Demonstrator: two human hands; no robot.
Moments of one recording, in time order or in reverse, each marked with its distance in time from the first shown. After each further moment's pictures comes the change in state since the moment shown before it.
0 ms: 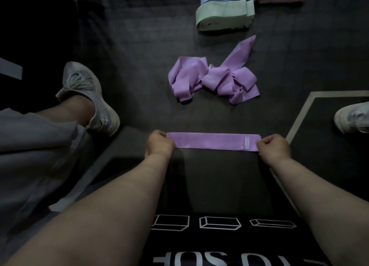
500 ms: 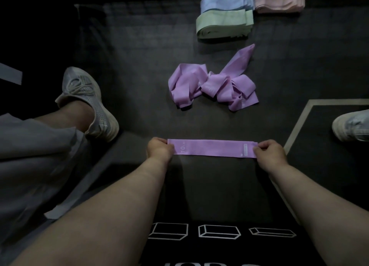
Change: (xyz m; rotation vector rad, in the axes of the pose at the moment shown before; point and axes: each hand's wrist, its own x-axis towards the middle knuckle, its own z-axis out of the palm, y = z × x) left_hand 0.005 0.002 0.007 -0.062 -0.022 -0.053; right_hand -0.004 -0.006 0.001 0.052 -0.040 -0.024
